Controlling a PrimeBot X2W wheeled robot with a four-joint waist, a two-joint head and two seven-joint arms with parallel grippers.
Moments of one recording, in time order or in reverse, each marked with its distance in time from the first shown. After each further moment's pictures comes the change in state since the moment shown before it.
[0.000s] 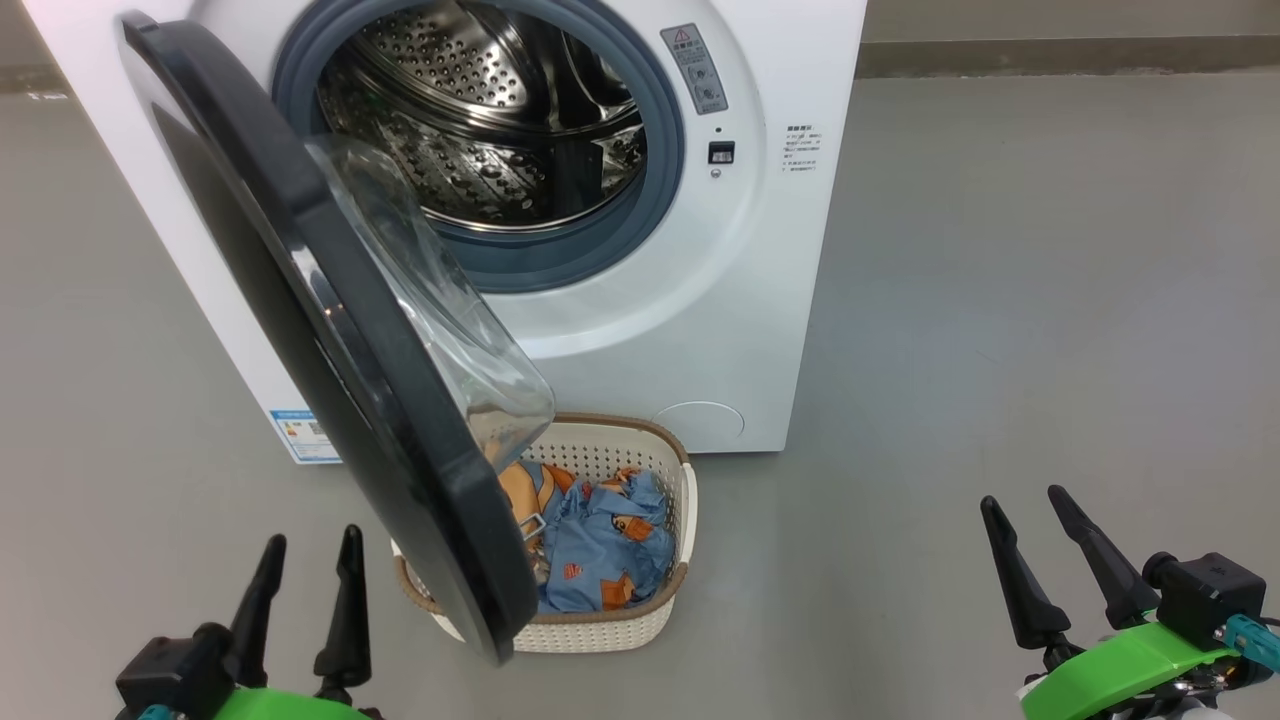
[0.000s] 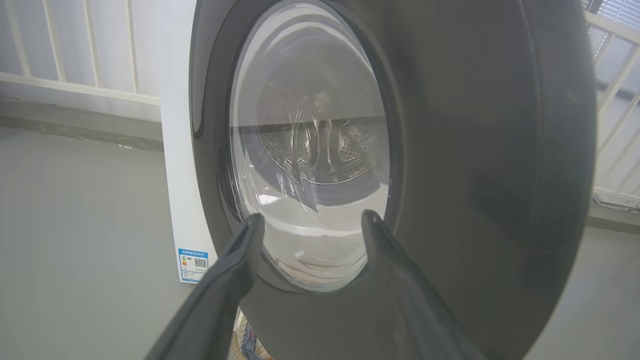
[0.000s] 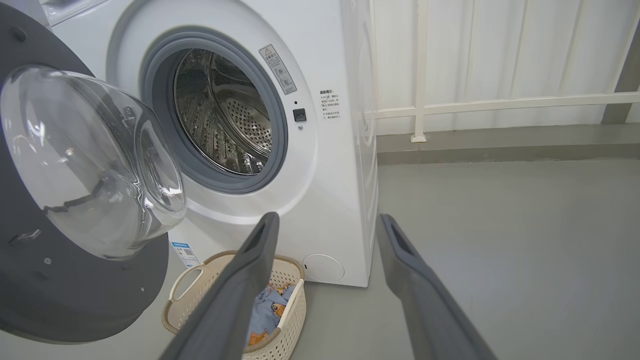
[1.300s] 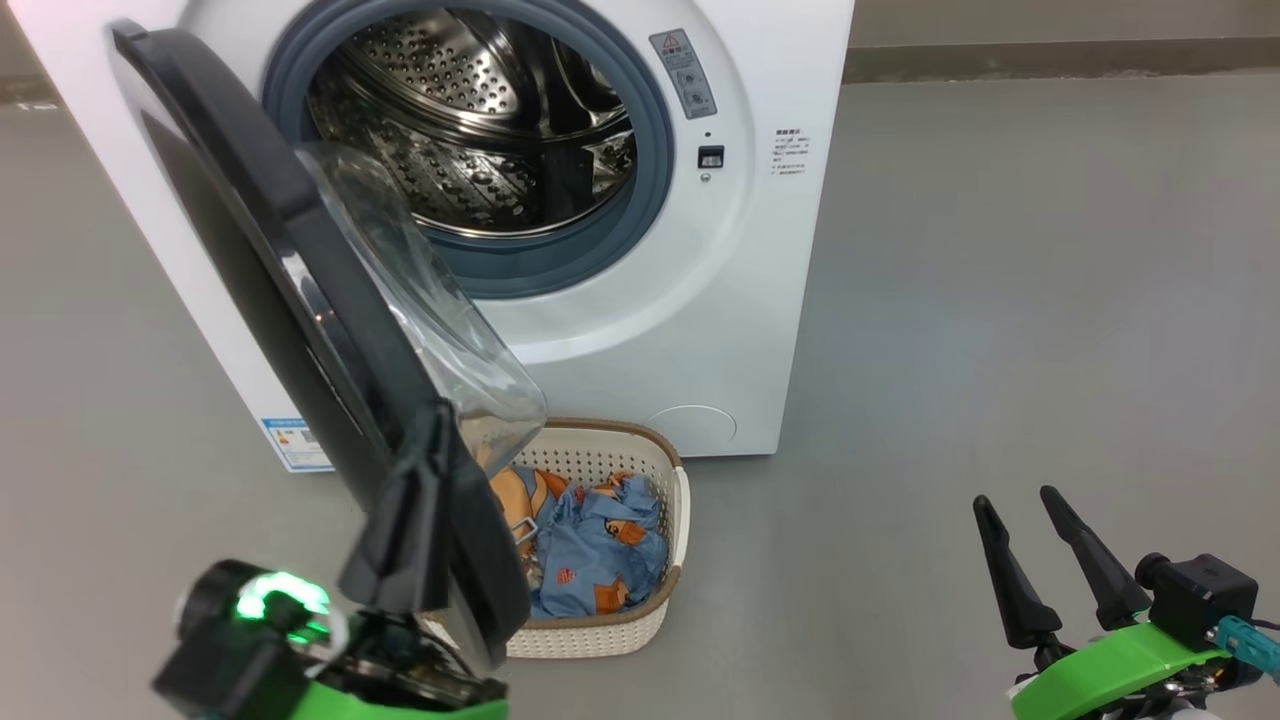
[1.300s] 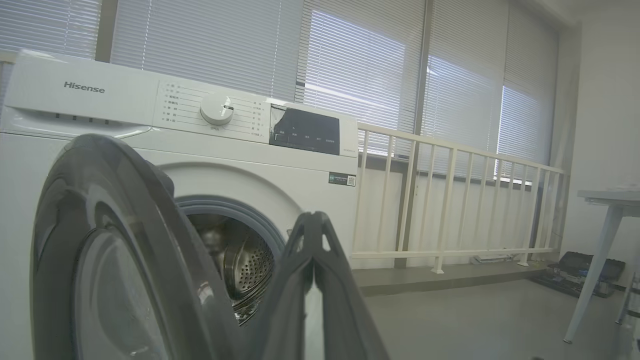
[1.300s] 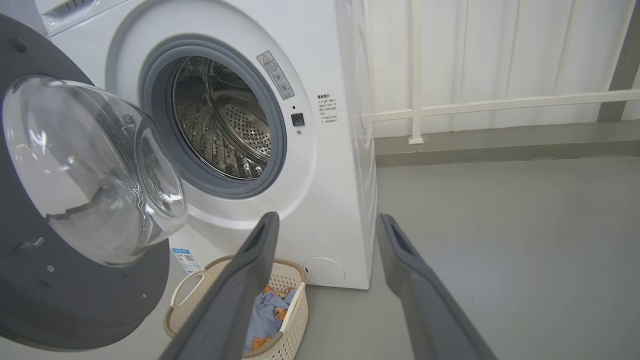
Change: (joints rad) left arm -0.024 -0.016 -0.175 -0.466 0.058 0.000 -0.001; right arm -0.001 0.021 -0.006 0.000 -0.004 0.000 0.000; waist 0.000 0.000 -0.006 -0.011
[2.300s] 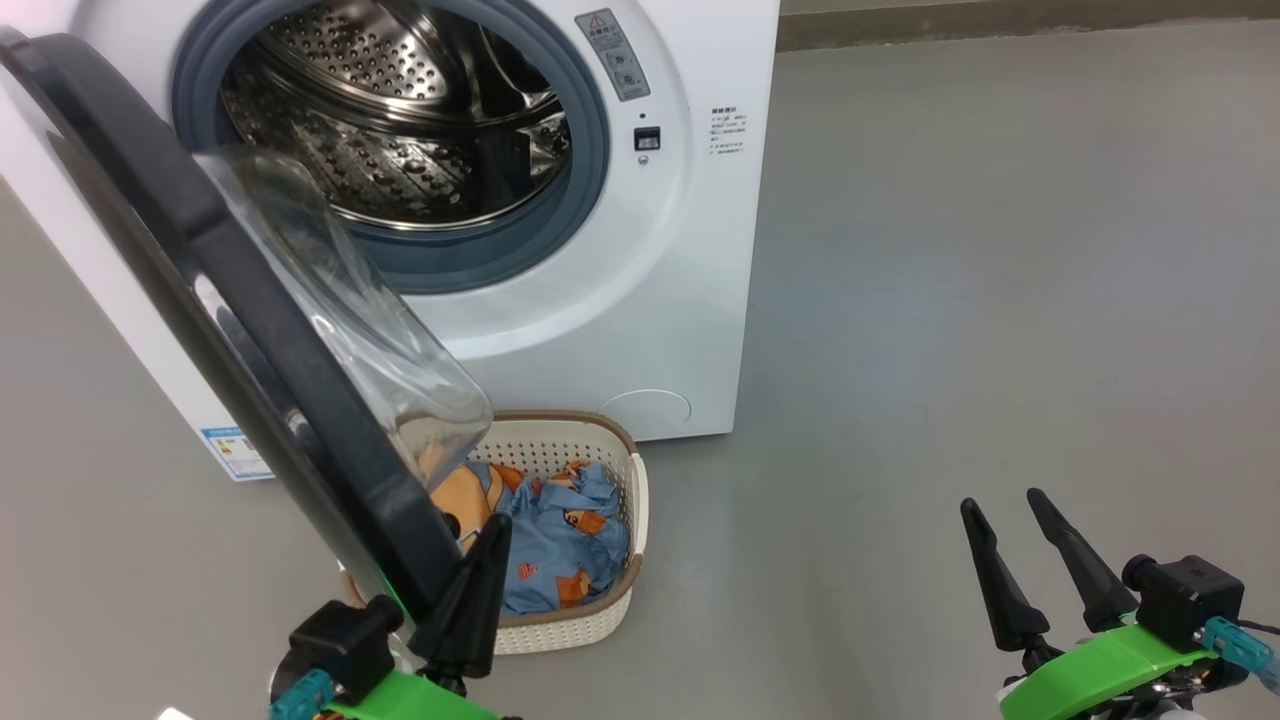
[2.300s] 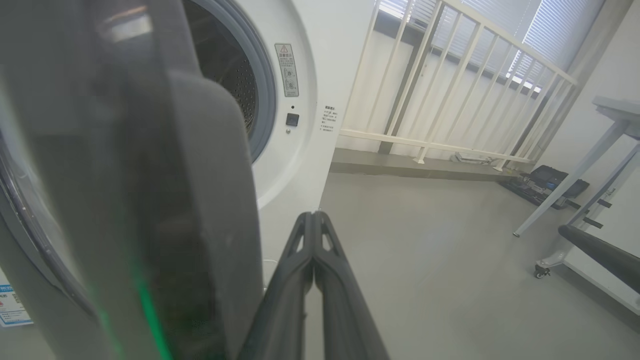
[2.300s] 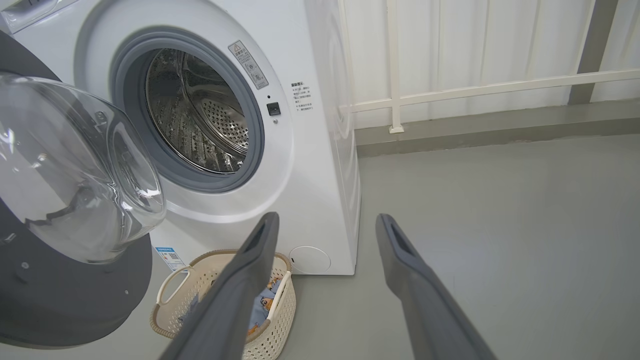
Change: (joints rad) left arm -0.045 0.001 -0.094 0.463 -0.098 0.000 0.001; right arm -0.002 0.013 0.013 0.005 0.000 0.000 0.000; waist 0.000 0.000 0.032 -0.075
